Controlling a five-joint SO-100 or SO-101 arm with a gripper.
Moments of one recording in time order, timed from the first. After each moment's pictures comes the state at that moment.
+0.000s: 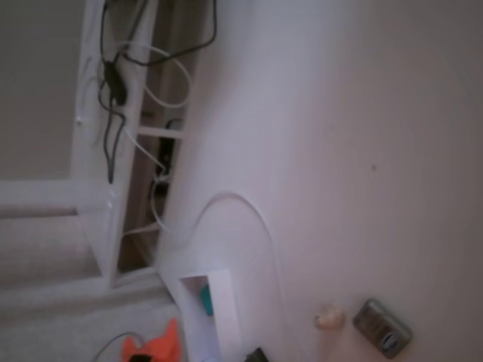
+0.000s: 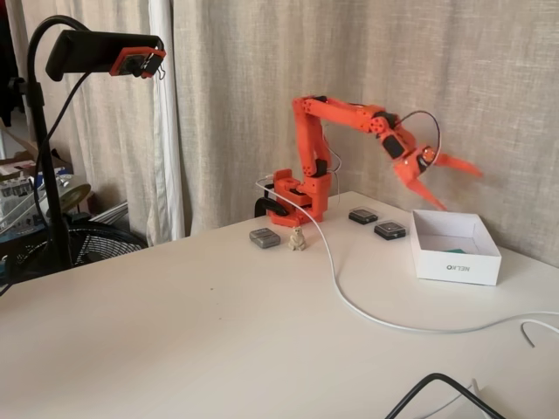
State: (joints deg) arm -19.3 109.8 113.9 40.3 -23.9
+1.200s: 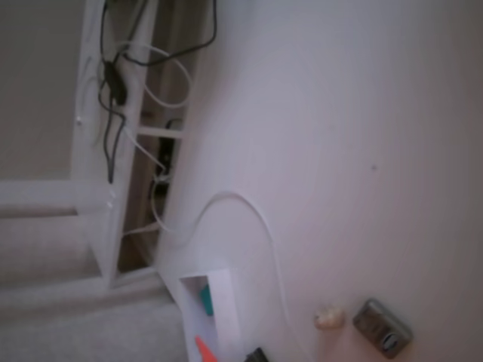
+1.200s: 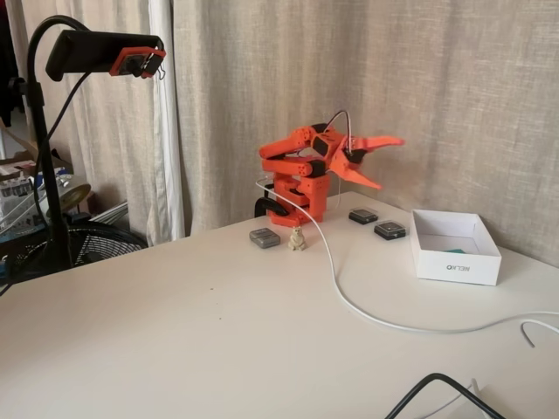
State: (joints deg) arm -7.4 188.8 164.7 52.1 -20.1
